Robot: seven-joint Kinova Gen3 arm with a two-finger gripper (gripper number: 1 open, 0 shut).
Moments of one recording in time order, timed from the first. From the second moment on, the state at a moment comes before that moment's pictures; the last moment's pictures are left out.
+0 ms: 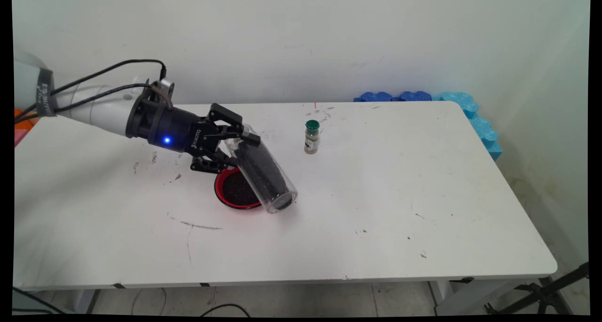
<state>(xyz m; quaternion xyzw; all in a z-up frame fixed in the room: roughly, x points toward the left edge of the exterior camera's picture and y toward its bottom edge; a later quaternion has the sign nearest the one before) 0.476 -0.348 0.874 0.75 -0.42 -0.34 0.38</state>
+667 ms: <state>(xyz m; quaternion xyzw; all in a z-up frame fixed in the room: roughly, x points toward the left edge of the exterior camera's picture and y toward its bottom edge) 0.462 -0.356 0.901 0.62 -0.60 -0.23 0.46</state>
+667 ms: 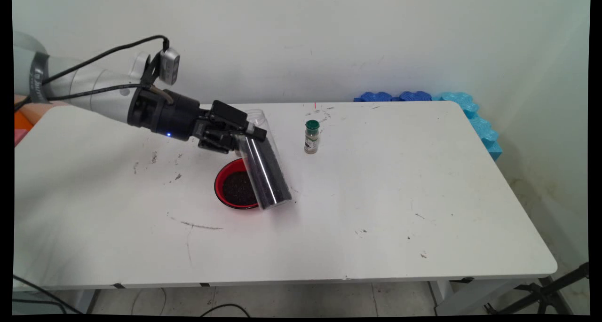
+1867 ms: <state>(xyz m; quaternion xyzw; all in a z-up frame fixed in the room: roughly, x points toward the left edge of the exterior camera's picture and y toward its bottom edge) 0.430 -0.380 0.945 0.35 -0.79 -0.02 0.50</state>
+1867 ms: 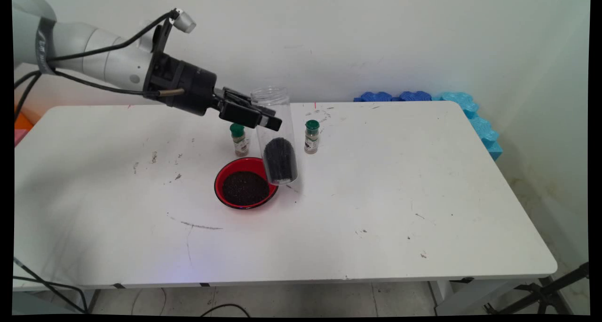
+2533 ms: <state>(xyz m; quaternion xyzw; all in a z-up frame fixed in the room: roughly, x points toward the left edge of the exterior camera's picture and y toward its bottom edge) 0.413 -0.383 0.960 0.24 -0.83 0.06 0.51</state>
